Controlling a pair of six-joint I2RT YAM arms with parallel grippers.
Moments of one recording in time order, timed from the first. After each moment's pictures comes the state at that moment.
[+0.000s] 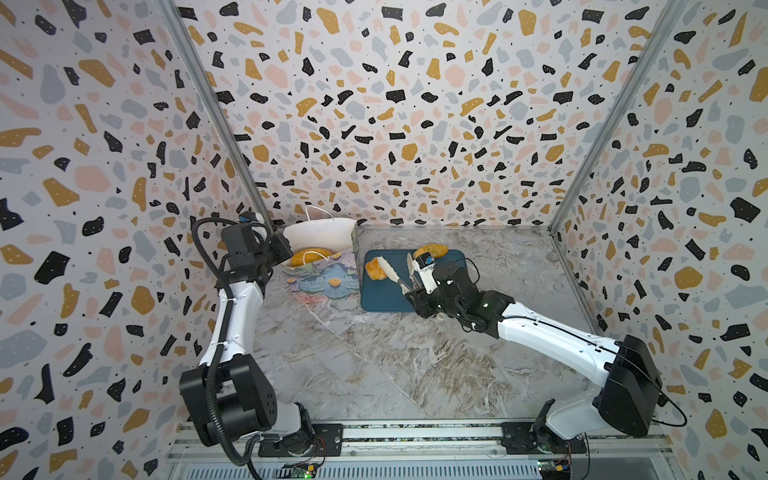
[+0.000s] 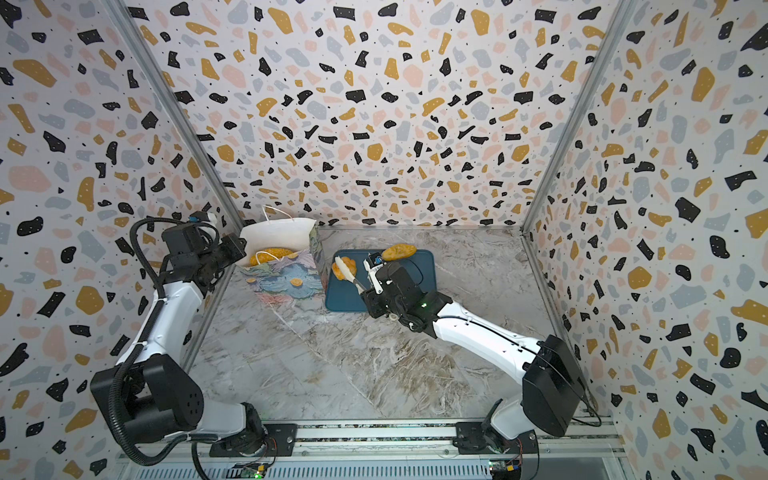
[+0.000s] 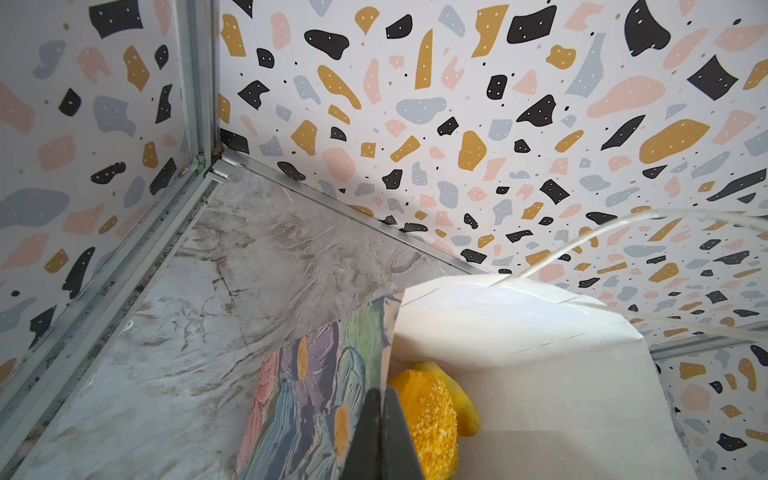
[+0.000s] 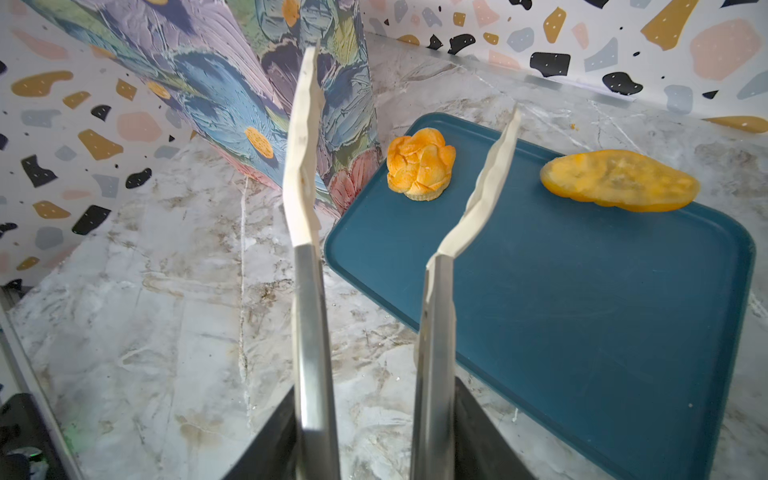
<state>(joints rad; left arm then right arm) 0.29 1.42 1.21 -0.27 0.38 -0.33 0.87 1.48 1.16 -0.30 0.07 0.23</state>
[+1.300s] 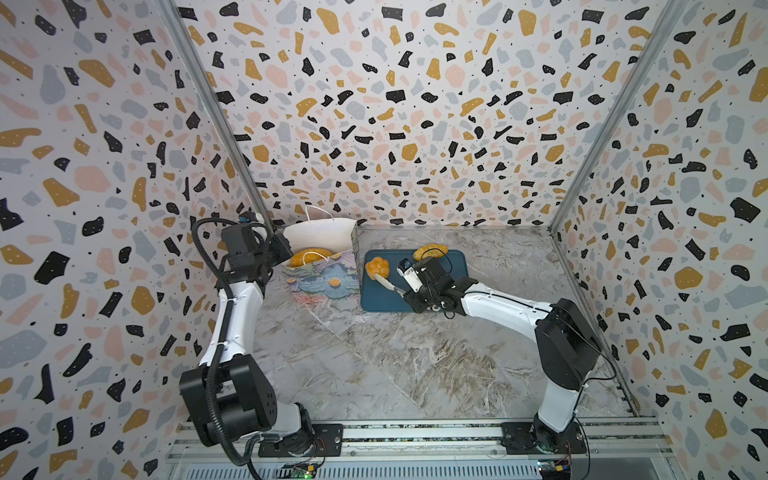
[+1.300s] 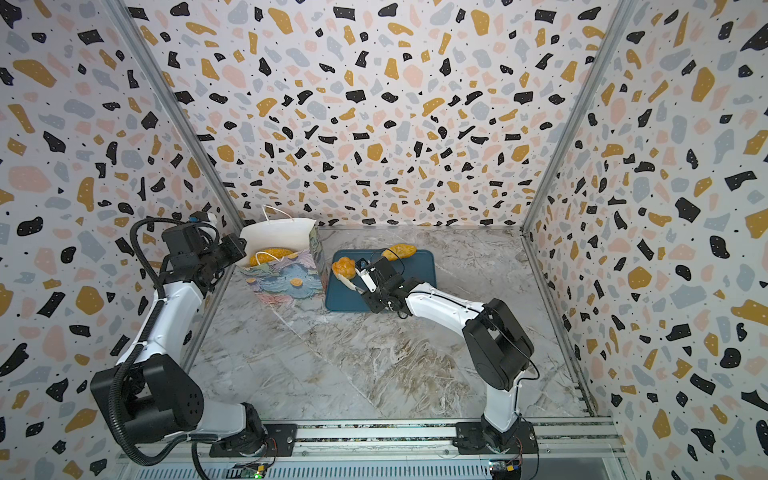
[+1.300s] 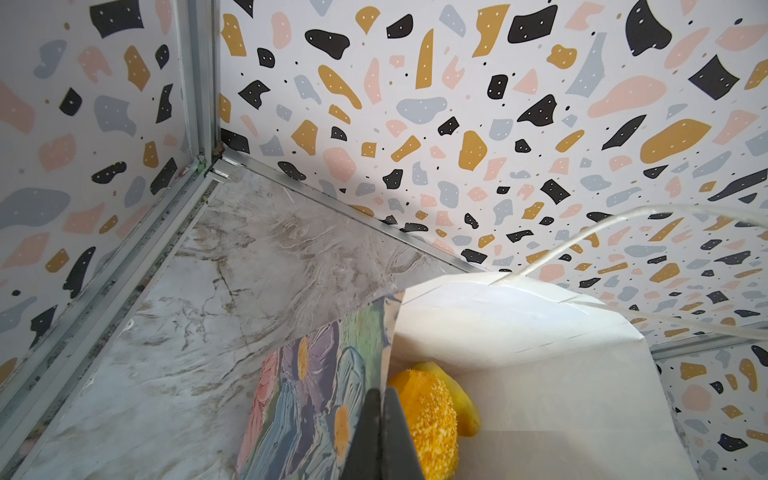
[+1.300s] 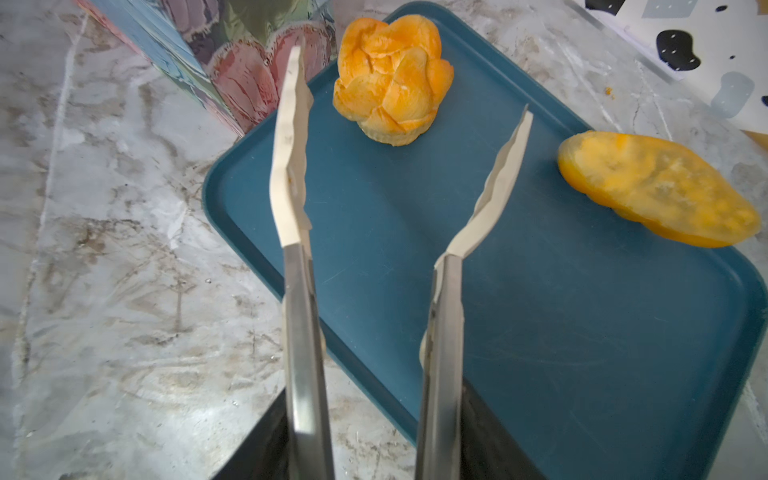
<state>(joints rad) 0.29 1.42 1.21 -0.27 0.38 -0.33 0.78 1.84 1.34 -0.33 0.05 -0.07</state>
